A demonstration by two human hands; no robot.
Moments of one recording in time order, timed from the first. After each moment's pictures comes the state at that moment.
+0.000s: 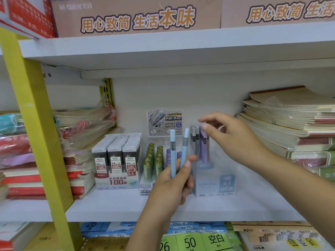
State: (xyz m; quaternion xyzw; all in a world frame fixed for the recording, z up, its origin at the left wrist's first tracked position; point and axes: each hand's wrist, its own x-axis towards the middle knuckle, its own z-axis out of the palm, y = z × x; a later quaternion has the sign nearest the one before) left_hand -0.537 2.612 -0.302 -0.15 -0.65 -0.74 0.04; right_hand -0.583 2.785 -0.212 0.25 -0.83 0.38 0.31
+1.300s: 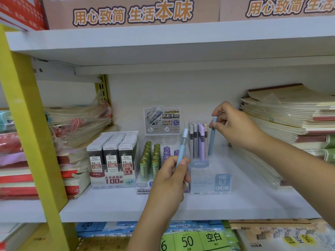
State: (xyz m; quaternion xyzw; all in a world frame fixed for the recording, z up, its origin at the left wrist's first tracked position) left_hand -0.541 2.621 -0.301 -0.11 -0.67 -0.73 0.08; right_hand -0.643 2.818 -0.211 0.20 -0.89 0.28 0.30
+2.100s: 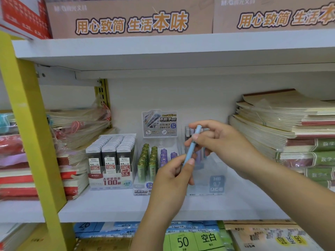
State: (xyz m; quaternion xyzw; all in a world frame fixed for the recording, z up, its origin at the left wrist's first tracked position) left_hand -0.538 2.634 -0.296 -0.16 -0.71 -0.67 0.15; right_hand -0.560 2.778 -0.214 0.26 -0.76 0.58 0.11
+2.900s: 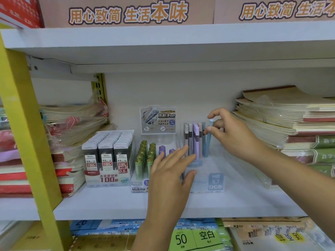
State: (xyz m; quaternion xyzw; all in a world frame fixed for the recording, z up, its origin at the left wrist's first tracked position) left_hand -0.556 2.634 -0.321 -0.20 -0.81 -0.34 0.43; right_hand -0.621 2.820 -0.225 0.23 -0.88 0.29 0.30
